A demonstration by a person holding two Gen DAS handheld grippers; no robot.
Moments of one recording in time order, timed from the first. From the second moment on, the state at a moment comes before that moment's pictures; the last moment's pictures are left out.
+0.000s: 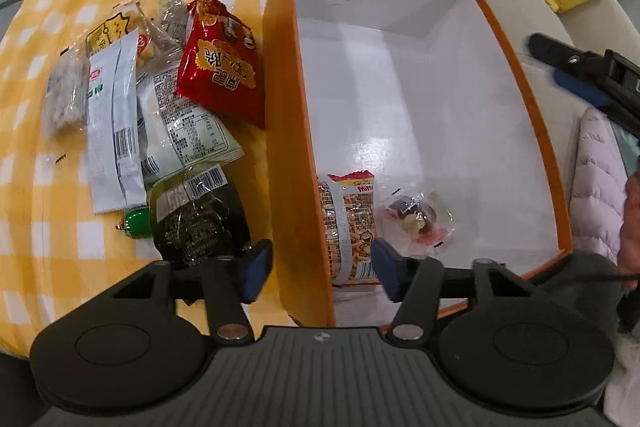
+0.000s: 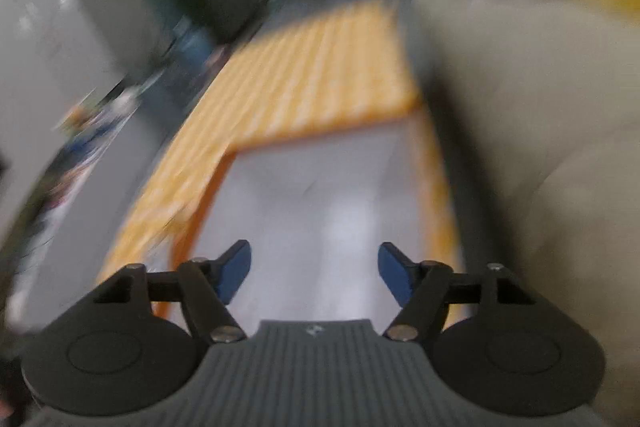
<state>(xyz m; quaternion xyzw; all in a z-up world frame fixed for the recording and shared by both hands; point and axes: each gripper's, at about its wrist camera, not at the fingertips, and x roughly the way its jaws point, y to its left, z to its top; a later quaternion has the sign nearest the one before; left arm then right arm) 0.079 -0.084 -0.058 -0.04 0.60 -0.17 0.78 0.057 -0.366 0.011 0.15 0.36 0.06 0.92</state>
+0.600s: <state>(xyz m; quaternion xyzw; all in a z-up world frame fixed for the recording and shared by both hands) 0.066 -0.111 -0.061 0.01 0.61 -0.17 0.77 0.074 -0.375 -0.038 0.09 0.45 -0.04 0.89</state>
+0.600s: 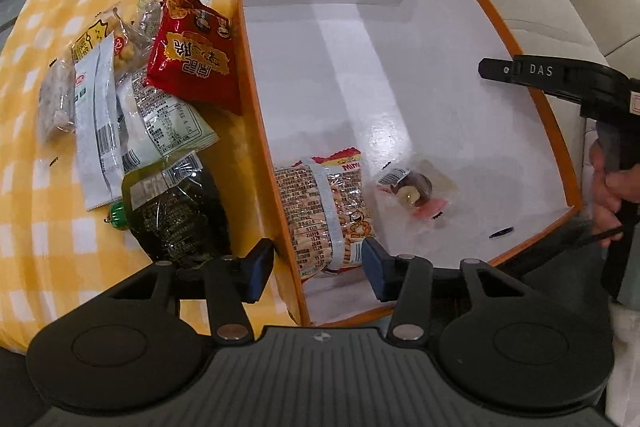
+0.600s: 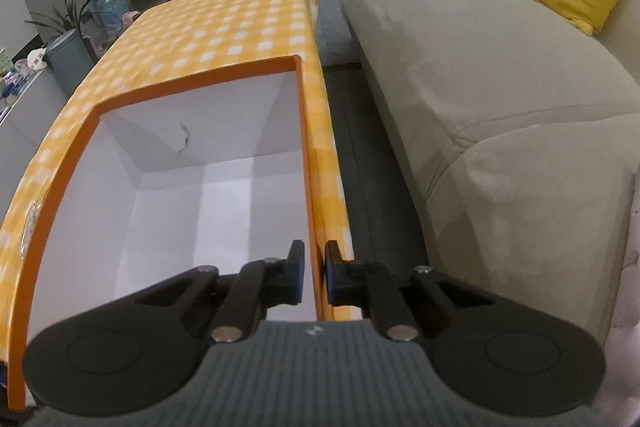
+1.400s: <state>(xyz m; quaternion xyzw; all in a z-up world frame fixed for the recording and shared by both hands) 0.066 0.049 0.027 -0.08 0.51 -0.01 0.86 0.036 -0.301 0.038 0.10 0.29 0.07 0.95</state>
